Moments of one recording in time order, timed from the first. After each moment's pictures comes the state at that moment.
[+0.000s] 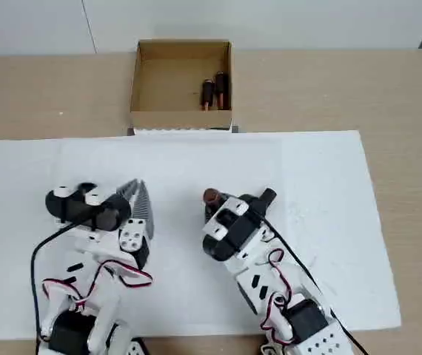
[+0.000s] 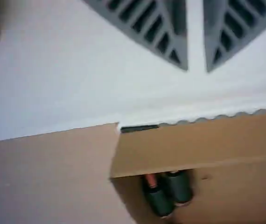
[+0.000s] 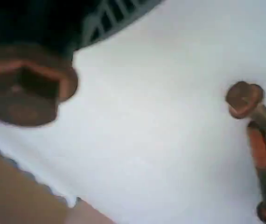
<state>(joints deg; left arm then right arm) 11.0 -103.4 81.2 50.0 9.7 -32.4 -102.2 95.6 29.9 12.6</state>
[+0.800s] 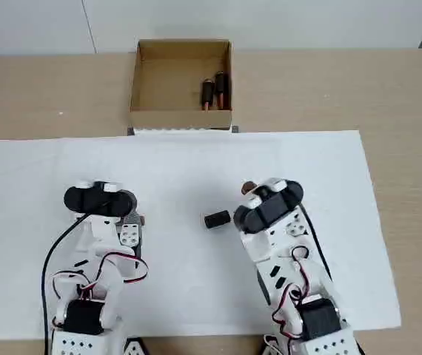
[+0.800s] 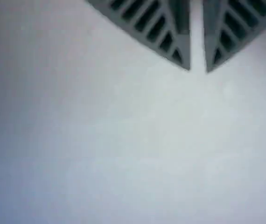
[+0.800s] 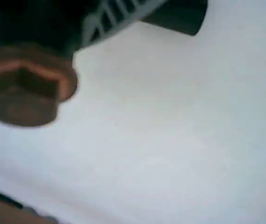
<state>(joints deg) 2.7 -103.4 96.6 49.7 4.6 -20.9 -101.3 87.9 44.4 6.1</state>
